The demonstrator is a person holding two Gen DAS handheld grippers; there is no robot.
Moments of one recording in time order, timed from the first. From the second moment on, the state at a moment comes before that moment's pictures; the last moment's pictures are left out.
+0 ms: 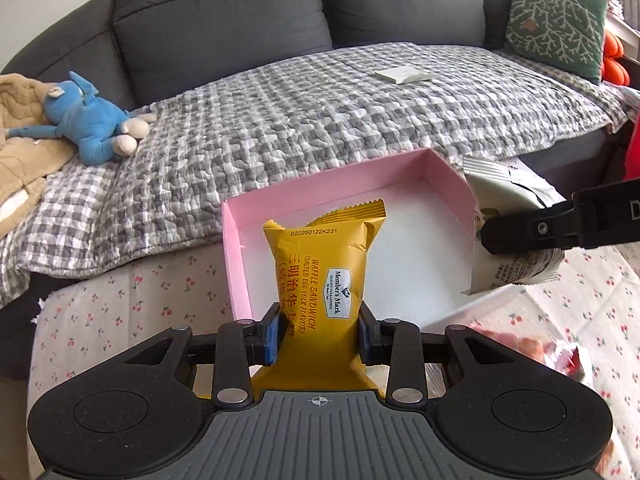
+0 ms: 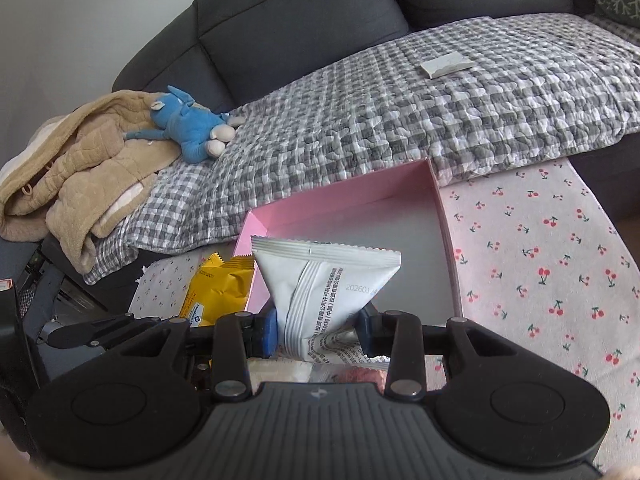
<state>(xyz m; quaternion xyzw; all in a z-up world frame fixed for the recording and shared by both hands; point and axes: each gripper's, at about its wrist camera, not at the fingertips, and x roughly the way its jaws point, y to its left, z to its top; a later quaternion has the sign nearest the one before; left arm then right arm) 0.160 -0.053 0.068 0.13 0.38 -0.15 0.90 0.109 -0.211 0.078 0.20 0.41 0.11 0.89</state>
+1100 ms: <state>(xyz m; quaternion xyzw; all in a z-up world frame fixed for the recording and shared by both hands) 0.249 -0.070 0.027 0.15 0.37 -0.12 0.91 0.199 -0.207 0.050 0.12 0.40 0.06 0.91</state>
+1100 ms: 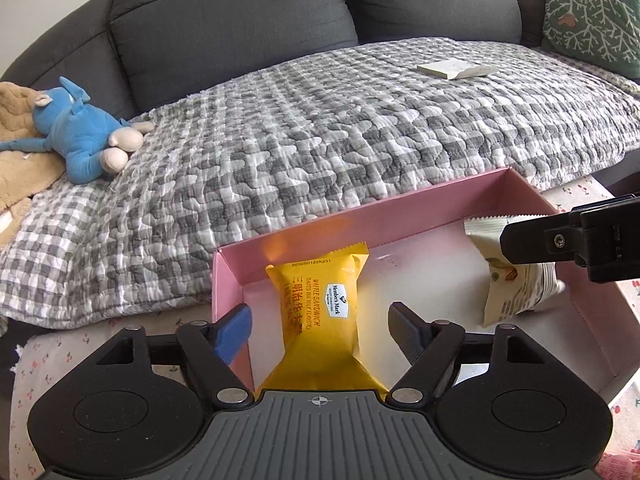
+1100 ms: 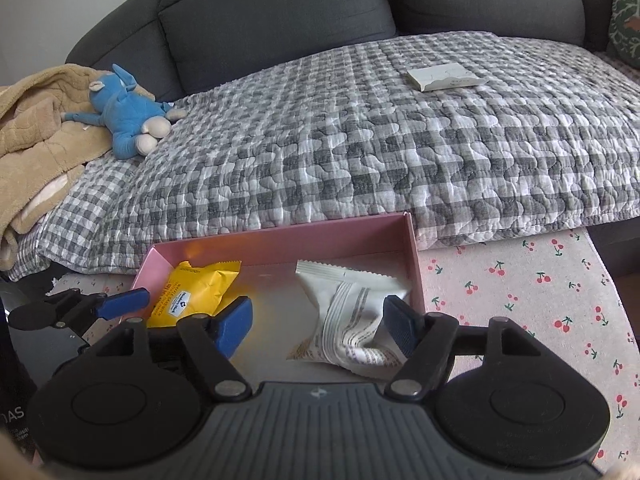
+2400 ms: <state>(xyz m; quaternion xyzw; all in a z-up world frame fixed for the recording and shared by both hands) 0.057 -0.011 0.055 0.10 0.38 -0.15 0.91 0.045 -0.192 0.087 0.11 0.37 0.09 0.92</state>
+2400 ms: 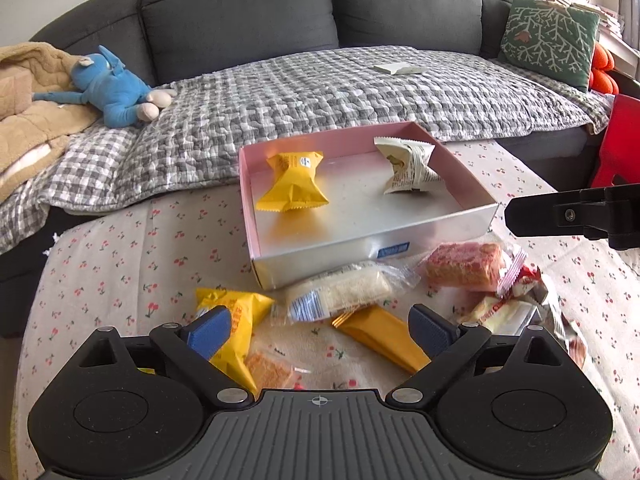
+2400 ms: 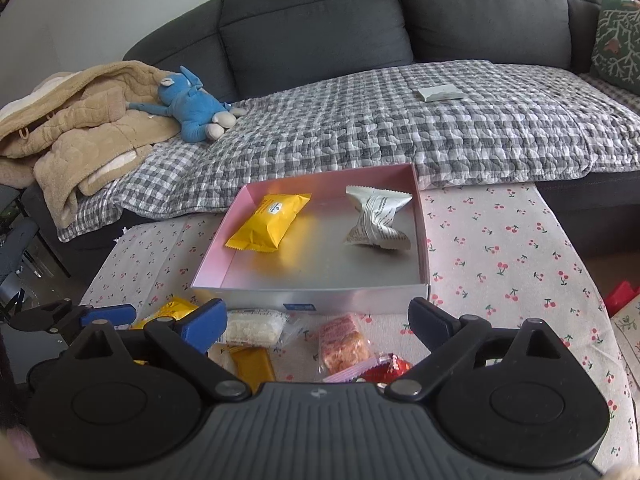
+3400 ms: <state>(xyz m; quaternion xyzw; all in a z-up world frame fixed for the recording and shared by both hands) -0.032 0.039 -0.005 0.08 0.39 -0.17 0.90 -0.040 -0.196 0.024 0.01 0.38 0.09 0.92</state>
